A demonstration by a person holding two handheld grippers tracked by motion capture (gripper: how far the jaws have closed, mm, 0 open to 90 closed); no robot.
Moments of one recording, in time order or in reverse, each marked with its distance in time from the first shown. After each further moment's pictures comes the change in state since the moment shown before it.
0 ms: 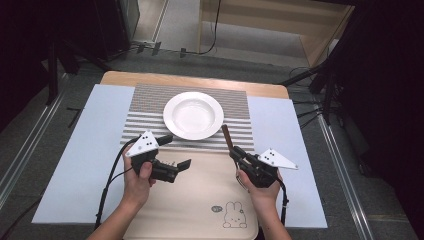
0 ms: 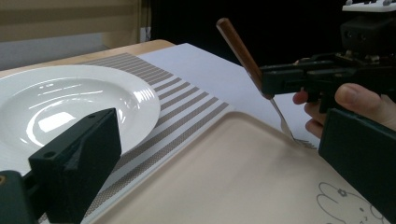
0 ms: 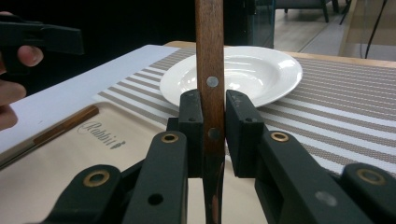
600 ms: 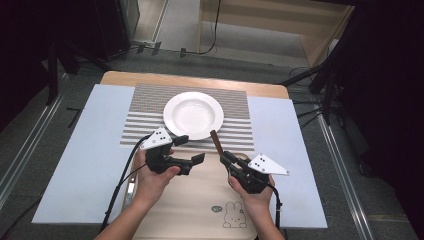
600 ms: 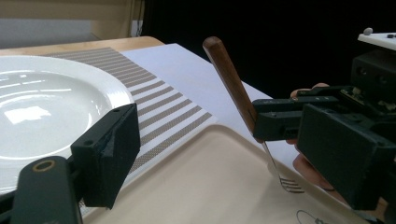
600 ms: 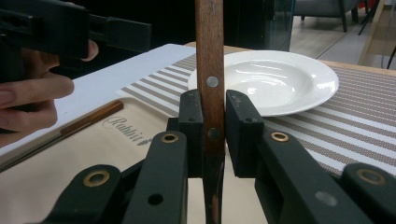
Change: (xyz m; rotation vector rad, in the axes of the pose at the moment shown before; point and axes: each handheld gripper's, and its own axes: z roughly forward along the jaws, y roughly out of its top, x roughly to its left) left arm -0.011 0.010 0.027 0.007 -0.027 -0.114; right arm 0.026 -0.003 0.005 -0.009 0.053 -0.054
